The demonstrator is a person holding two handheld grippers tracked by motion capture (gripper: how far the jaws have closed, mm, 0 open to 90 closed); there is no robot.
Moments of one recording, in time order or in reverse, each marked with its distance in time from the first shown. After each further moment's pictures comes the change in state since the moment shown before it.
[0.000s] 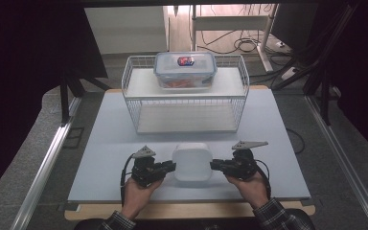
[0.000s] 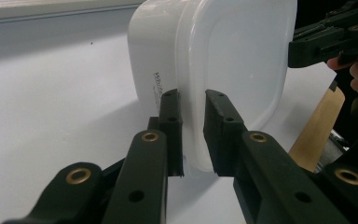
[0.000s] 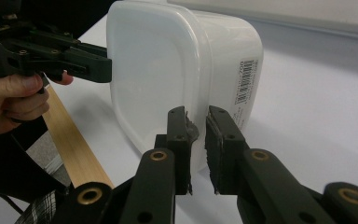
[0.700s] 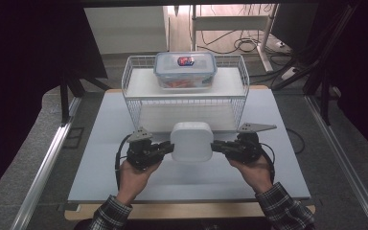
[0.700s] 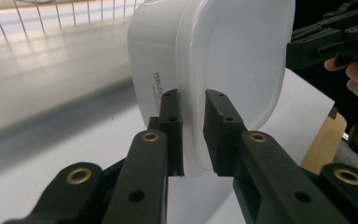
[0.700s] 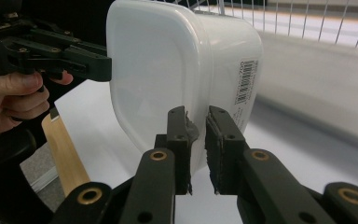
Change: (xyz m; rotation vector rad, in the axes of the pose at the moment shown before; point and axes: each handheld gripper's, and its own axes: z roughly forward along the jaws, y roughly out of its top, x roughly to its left) left arm -0.015 0.064 -0.032 -0.085 0.055 0.115; right arm 0.010 0.055 -0.025 -0.120 0.000 -0.115
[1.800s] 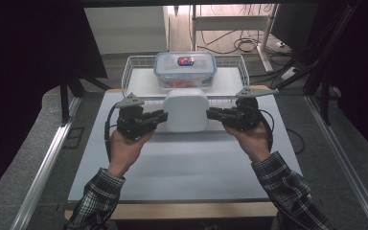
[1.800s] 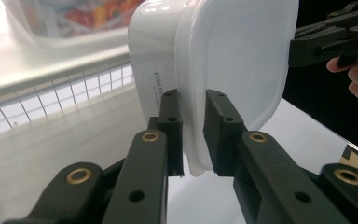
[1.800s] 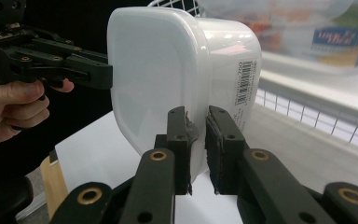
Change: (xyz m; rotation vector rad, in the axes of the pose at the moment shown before) left arm 0.013 0.081 -0.027 -0.060 0.064 0.053; right arm -0.004 0.088 -0.003 -0.096 0.010 -0.066
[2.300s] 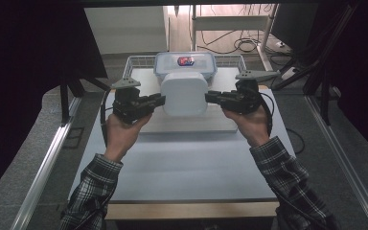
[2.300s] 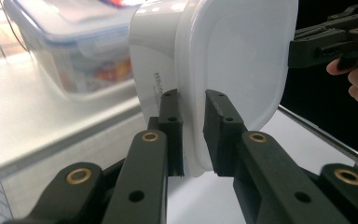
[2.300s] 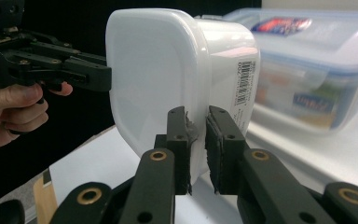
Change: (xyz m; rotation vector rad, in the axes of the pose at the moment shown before) left arm 0.011 0.041 -0.007 -0.042 0.014 0.022; right arm -0.005 0.042 0.001 -0.040 -0.007 -0.024
